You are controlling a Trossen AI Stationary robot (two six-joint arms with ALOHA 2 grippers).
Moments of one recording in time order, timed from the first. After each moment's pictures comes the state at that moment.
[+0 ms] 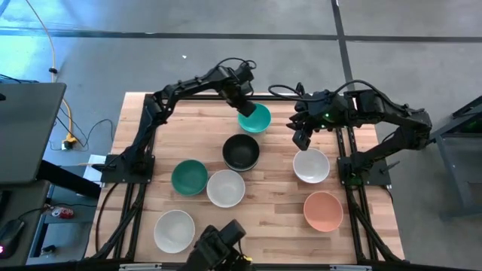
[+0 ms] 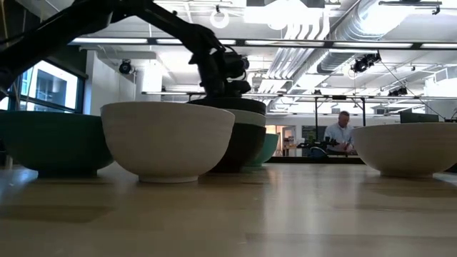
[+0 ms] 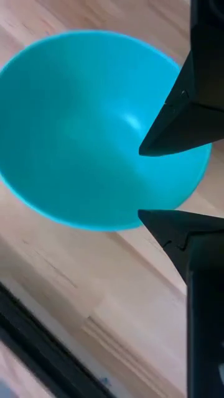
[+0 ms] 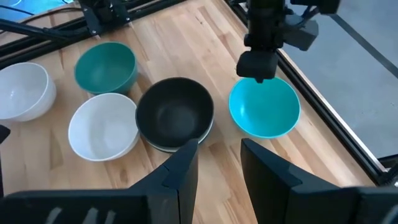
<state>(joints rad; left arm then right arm) 0.71 2.25 2.03 -1.05 0.20 -0.22 0.00 1.35 1.78 -1.25 0.27 0.36</state>
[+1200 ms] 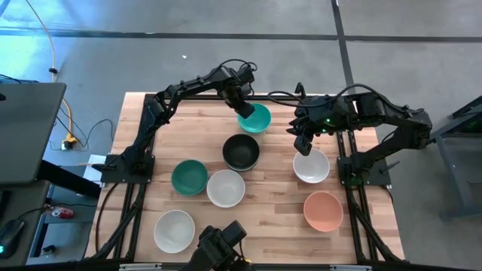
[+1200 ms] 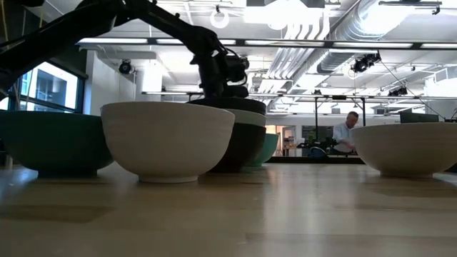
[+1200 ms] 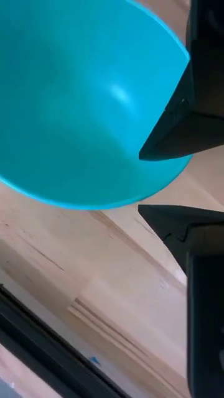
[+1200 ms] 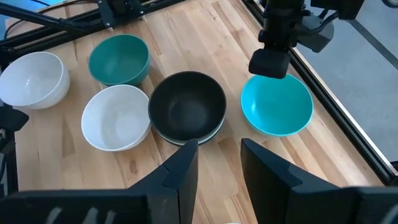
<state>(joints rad) 0.70 2.29 2.08 -1.14 0.15 -0.17 0.05 1.35 1.78 -1.25 0.27 0.37</state>
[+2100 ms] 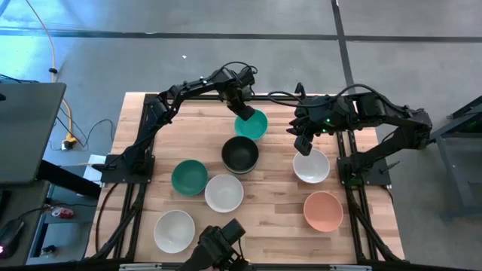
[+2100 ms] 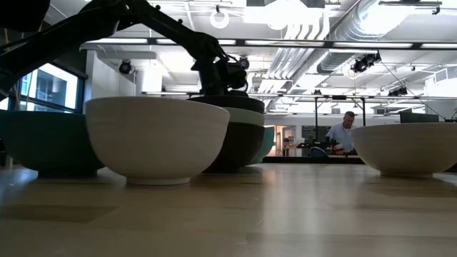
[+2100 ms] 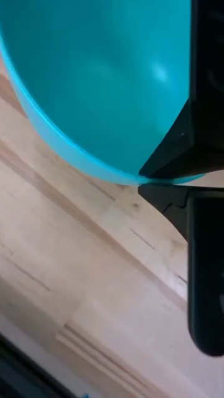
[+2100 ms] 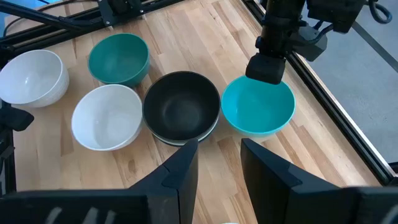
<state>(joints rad) 0.71 2.32 2.08 -1.15 0.20 -0.16 0.05 1.35 1.78 -1.26 0.27 0.35</state>
